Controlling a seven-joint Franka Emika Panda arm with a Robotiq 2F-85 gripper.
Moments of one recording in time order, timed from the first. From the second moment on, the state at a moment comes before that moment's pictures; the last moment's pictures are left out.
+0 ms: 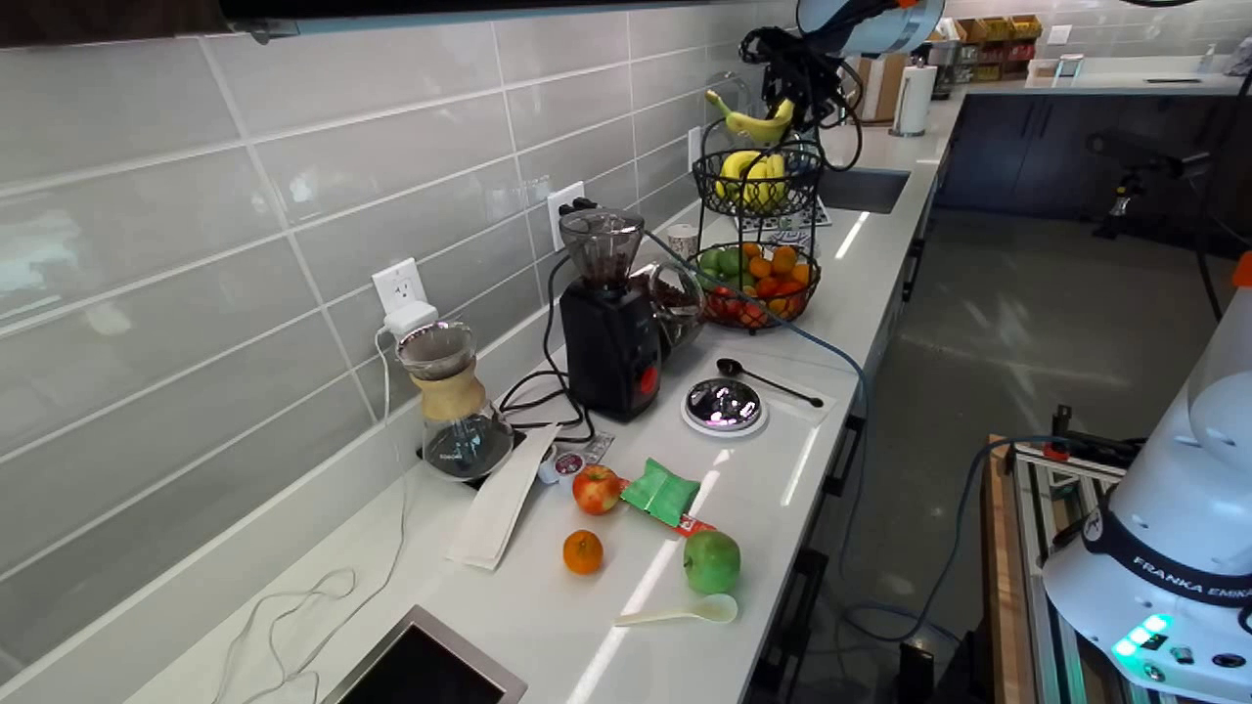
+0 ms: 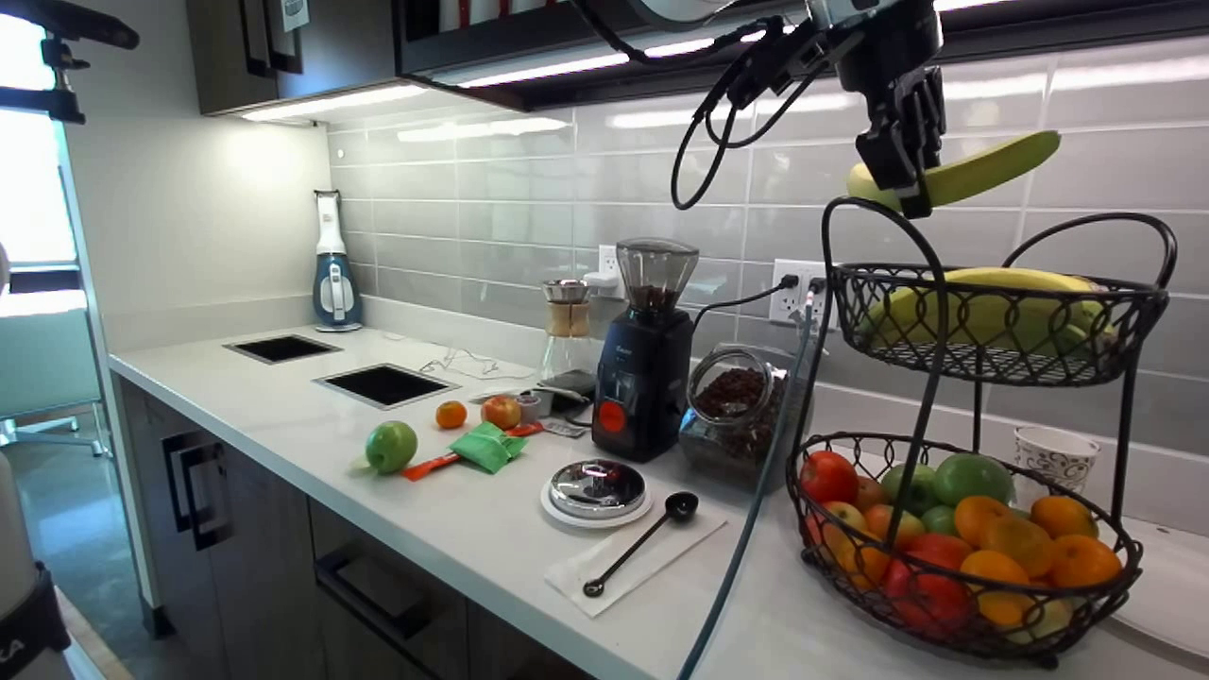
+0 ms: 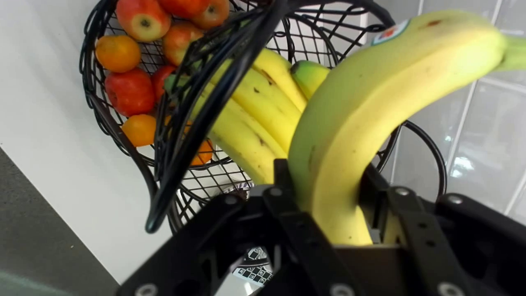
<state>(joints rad) -0.41 0.07 -0.31 -1.86 0.13 2.53 1.04</state>
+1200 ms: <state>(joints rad) -0.38 0.25 -0.32 -1.73 0.24 2.51 1.04</state>
